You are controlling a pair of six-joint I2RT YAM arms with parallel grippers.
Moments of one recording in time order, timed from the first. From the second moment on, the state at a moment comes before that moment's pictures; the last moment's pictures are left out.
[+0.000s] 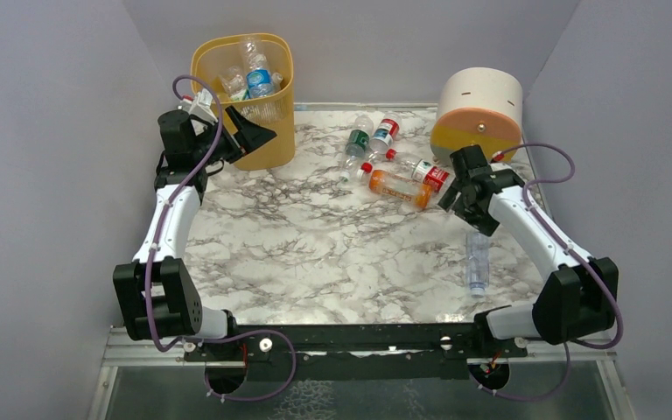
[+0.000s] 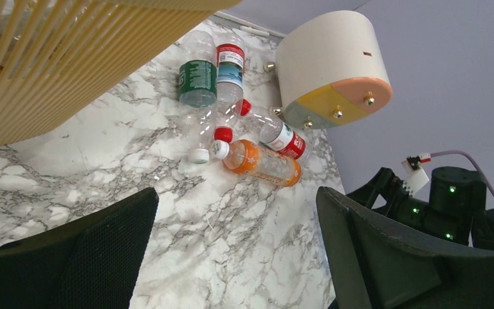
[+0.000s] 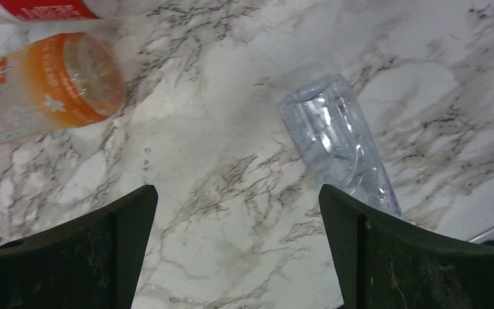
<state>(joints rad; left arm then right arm) 0.12 1.39 1.11 0.00 0.79 -0.66 0.24 1.37 1.09 -0.95 0.43 0.88</state>
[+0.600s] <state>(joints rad) 0.11 1.31 1.04 0.04 0.85 -0.67 0.15 1.46 0.96 -0.83 0.53 0.75</state>
